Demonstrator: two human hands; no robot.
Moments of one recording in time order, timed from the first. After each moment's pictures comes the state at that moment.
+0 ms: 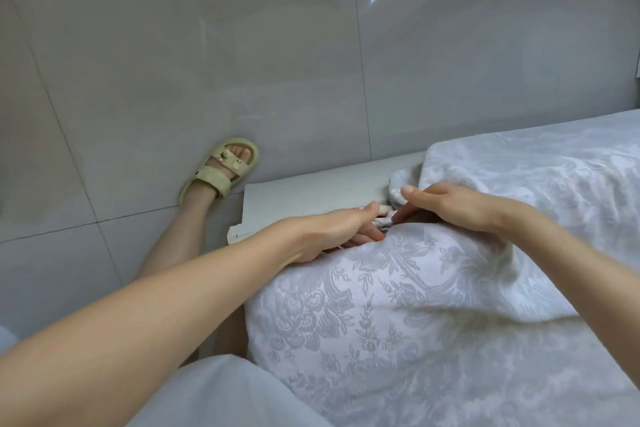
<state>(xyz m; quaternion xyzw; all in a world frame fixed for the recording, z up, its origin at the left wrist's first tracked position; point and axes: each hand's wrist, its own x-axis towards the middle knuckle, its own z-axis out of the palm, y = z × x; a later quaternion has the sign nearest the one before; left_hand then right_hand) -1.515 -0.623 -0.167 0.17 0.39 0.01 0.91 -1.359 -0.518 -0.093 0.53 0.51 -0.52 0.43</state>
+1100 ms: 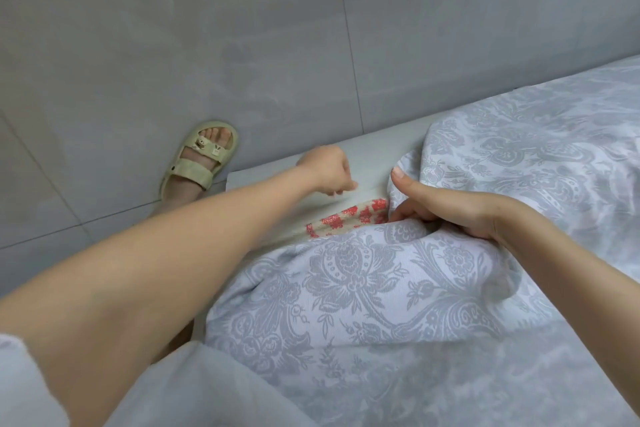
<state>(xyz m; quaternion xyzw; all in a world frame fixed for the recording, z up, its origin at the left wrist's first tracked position) -1.494 -0.533 -0.247 0.44 0.53 -0.08 0.72 -1.346 -0.487 -0.122 0.57 0.24 -0.63 0.47</state>
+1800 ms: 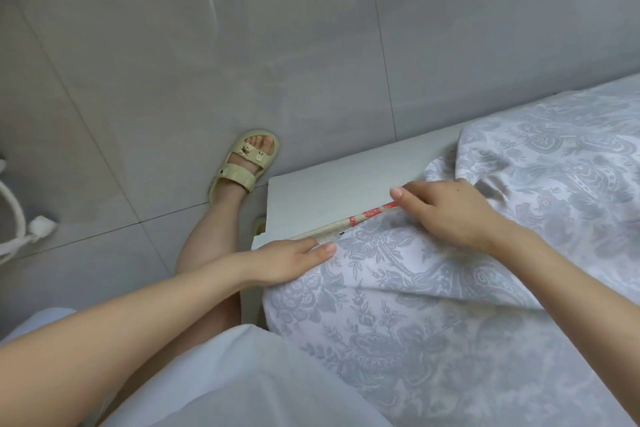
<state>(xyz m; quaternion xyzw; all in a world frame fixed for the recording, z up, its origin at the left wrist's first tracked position) -1.596 -0.658 -0.179 0.38 0.45 -0.17 0.79 -1.387 -0.530 -0.115 0.50 0.65 -0.39 0.41</state>
